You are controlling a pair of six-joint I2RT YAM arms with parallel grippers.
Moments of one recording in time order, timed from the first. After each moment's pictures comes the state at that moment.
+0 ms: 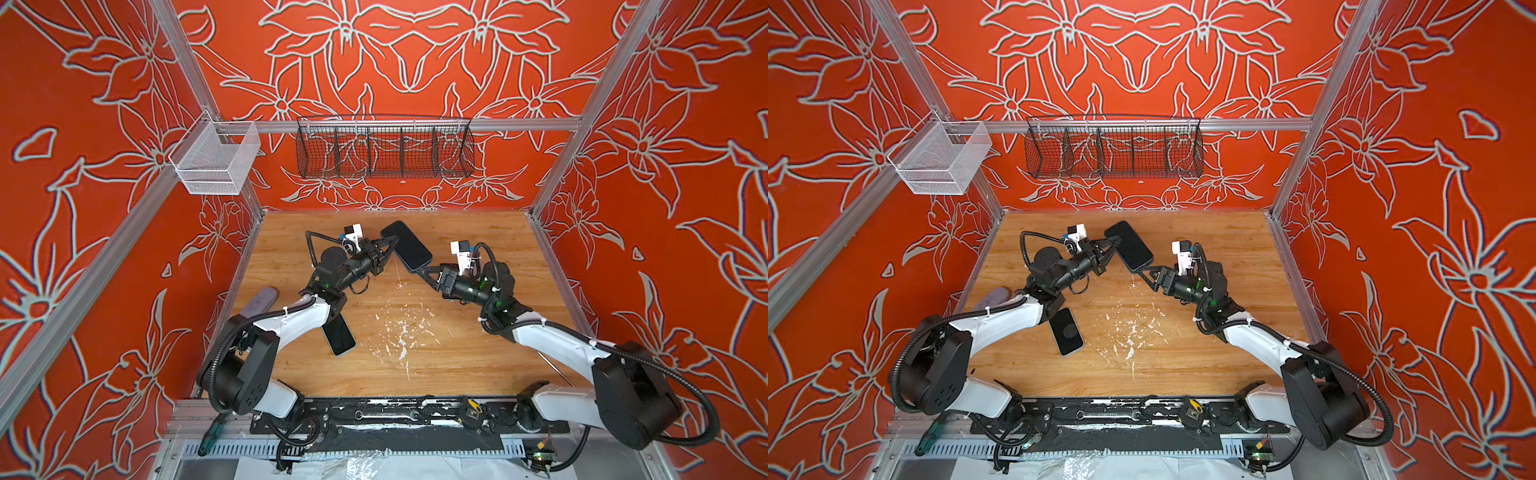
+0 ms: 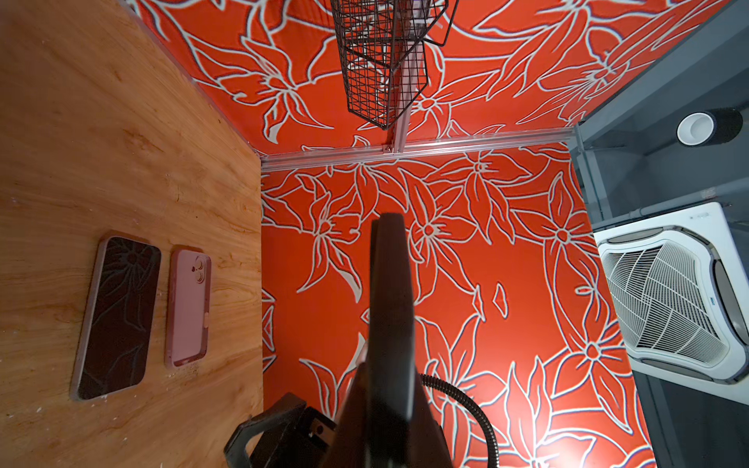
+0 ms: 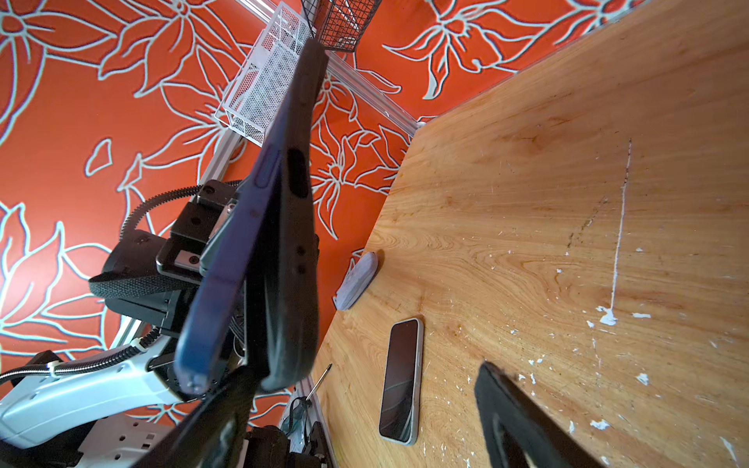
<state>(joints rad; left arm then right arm) -0.42 1.47 0.77 0.83 0.44 -1.53 0.45 1.27 0.60 0.58 -0.57 0.92</state>
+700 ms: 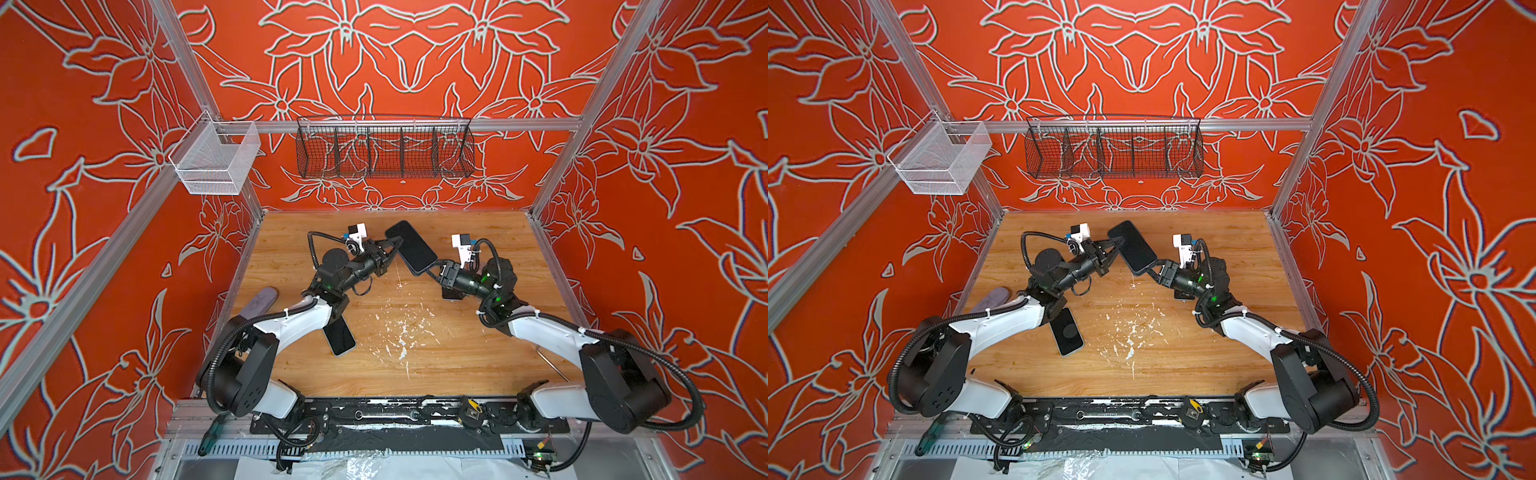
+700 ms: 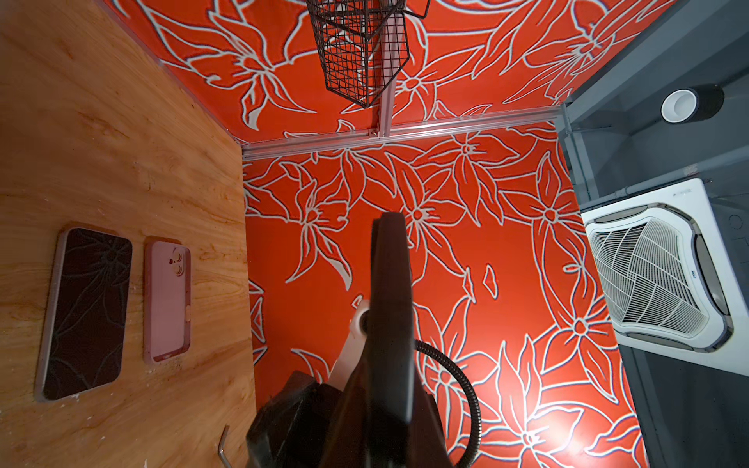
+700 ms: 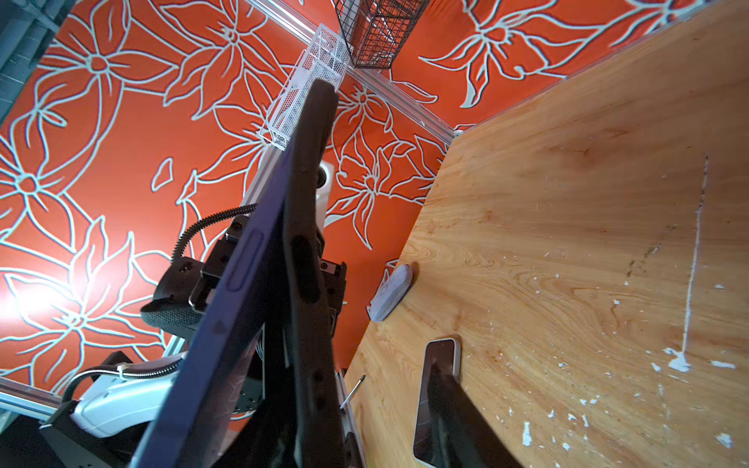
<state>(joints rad) -0.45 1.46 0.77 0.86 0.45 -1.52 0.42 1.35 0.62 0.76 -0.66 1.05</state>
